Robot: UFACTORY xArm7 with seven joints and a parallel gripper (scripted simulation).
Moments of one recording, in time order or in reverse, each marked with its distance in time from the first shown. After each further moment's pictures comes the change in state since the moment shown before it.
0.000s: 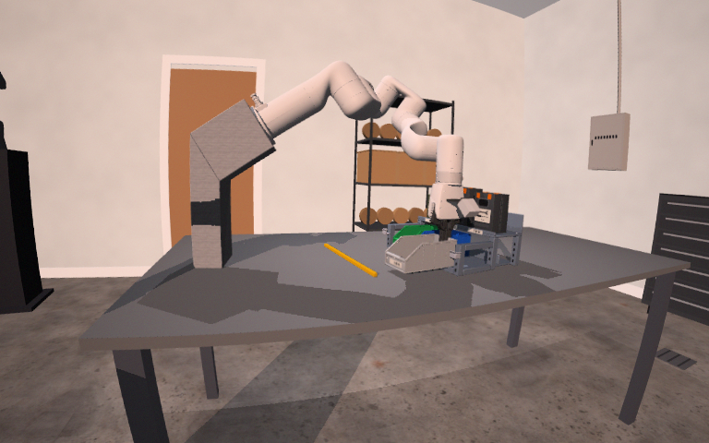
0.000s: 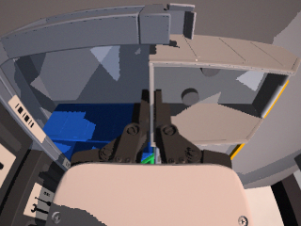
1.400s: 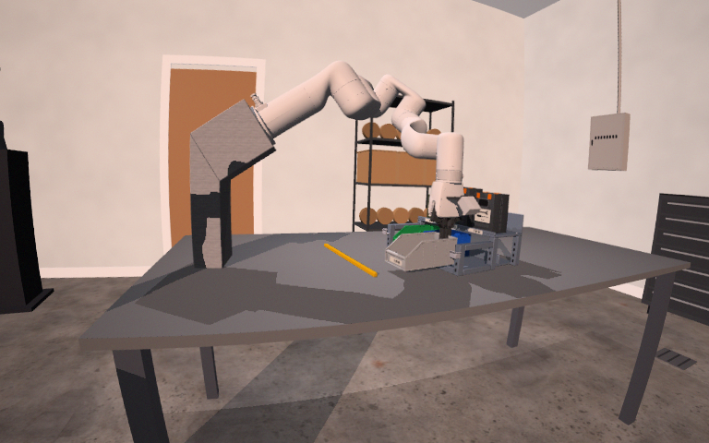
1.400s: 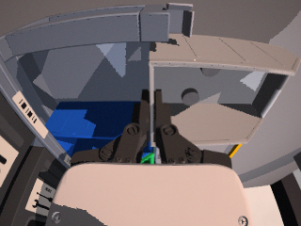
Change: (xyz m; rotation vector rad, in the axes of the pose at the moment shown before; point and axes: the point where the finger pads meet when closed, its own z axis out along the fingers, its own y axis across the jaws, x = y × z) arm 0.000 0.000 -0.006 0.000 0.000 0.000
